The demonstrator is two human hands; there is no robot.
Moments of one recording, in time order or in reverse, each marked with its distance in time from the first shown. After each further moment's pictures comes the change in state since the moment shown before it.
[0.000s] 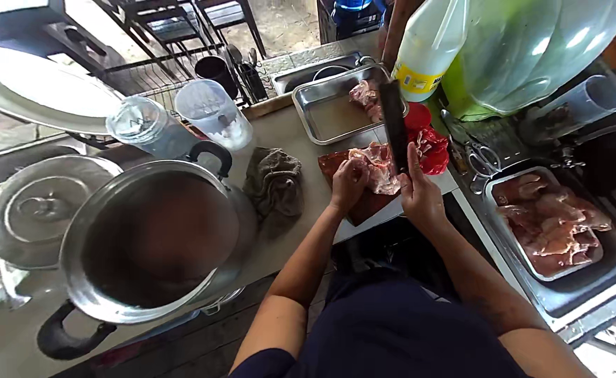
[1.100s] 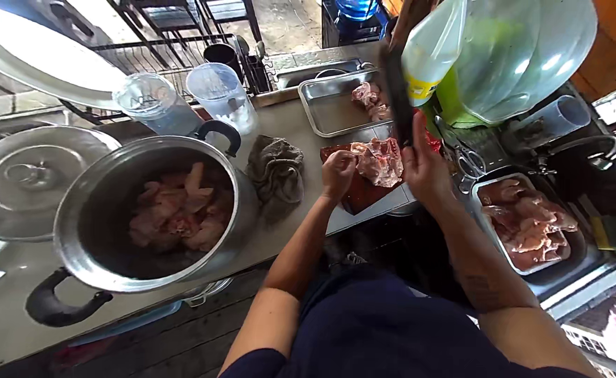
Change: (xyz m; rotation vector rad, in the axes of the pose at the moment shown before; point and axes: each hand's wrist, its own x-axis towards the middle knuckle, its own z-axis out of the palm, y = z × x) left_hand -0.003 0.003 -0.025 -0.076 0.112 -0.111; right_hand 0.015 -0.032 -0.042 -0.028 0.028 -0.092
